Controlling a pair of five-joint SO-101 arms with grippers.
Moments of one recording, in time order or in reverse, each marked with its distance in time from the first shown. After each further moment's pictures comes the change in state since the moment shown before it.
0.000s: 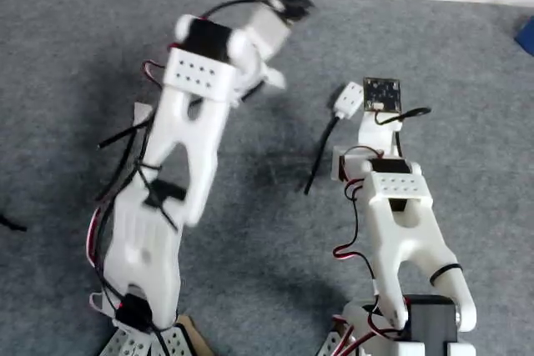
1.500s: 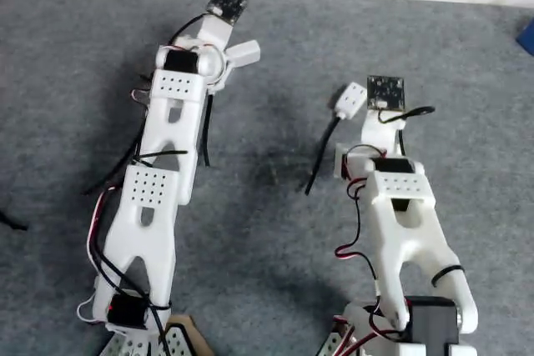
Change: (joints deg) left arm -14.2 41.7 -22.4 -37.6 7.9; right arm 0.0 0.0 -0.5 0.0 0.0
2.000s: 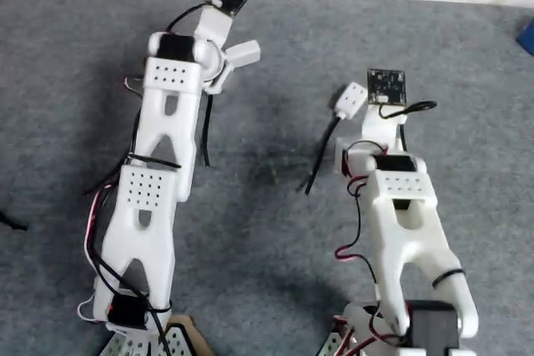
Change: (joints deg) left arm 0.9 -8.4 -0.4 19.2 -0.4; right arm -0.4 -0.6 -2.2 0.9 0.4
